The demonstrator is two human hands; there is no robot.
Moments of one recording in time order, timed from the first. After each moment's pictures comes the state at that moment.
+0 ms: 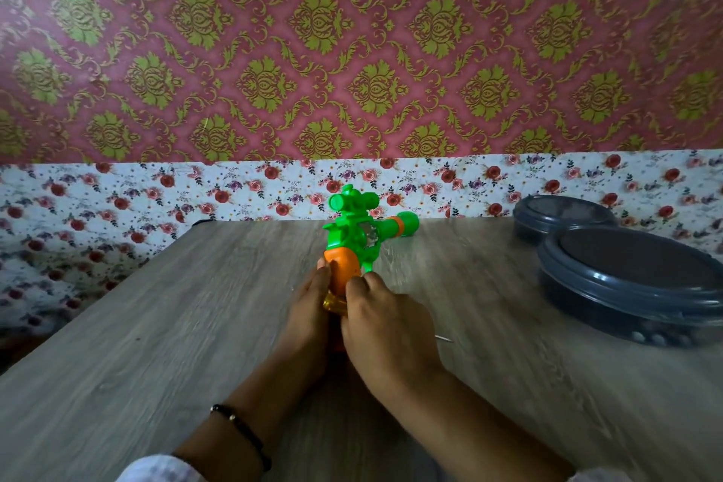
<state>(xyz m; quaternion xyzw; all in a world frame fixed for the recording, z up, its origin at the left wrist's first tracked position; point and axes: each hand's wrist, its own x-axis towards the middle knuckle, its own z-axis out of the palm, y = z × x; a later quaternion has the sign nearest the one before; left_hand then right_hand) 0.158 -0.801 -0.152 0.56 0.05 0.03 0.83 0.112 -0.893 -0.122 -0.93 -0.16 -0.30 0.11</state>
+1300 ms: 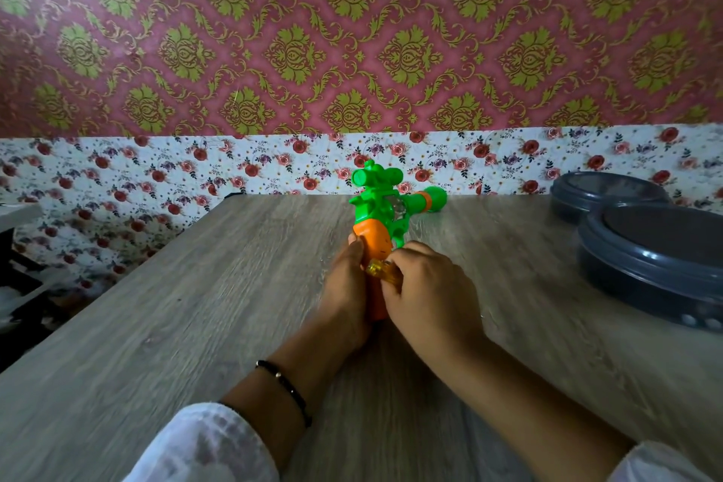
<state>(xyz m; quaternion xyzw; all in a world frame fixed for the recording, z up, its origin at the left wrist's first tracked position) 0.145 -0.815 -0.137 0.47 0.07 -0.02 0.88 0.116 -0.908 -0.125 -0.91 -0.18 -0.30 0.23</state>
